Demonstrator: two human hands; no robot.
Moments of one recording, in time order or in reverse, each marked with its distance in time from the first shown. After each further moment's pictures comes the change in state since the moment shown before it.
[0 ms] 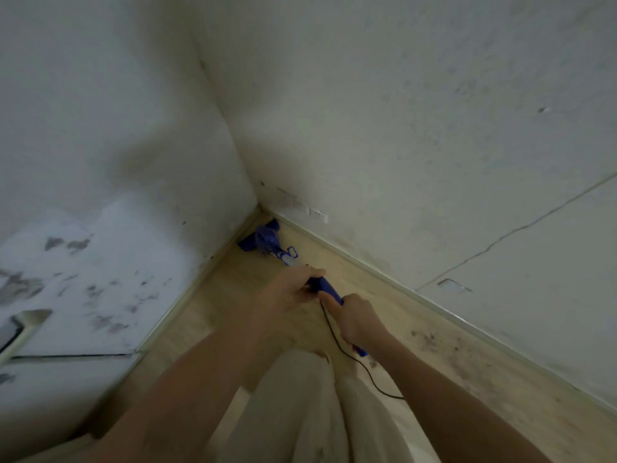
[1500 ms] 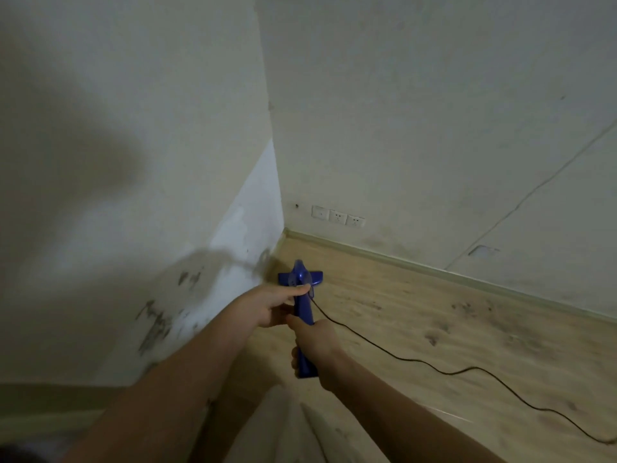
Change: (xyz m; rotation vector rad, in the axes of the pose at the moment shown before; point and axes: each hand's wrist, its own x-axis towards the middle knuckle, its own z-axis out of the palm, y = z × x) left_hand -0.101 0.049 -0.399 0.374 -0.254 -0.085; right_hand -0.103 -0.325 0.315 0.917 0.098 0.229
